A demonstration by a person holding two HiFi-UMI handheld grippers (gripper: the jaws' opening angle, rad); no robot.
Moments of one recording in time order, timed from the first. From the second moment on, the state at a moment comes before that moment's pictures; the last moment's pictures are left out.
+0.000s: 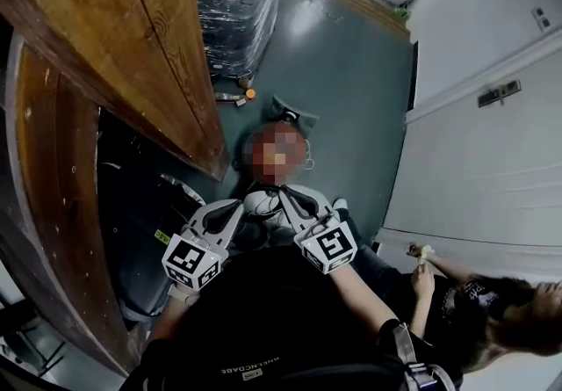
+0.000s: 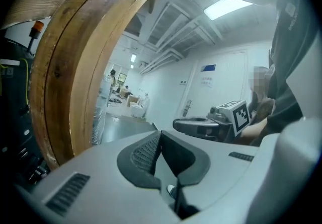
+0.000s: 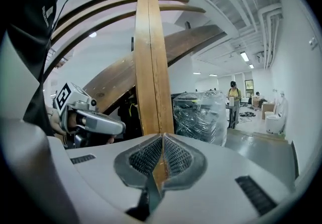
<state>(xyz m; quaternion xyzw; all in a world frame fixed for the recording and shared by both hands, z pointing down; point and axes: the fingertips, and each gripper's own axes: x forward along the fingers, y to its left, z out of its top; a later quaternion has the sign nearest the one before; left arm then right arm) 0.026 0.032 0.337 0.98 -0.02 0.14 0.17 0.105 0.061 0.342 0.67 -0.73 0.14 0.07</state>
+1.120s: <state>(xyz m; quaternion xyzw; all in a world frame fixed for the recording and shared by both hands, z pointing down) 0.059 0.053 0.331 0.98 0.00 0.13 0.16 0.144 0.096 0.332 0.70 -0.70 0.13 0.05</state>
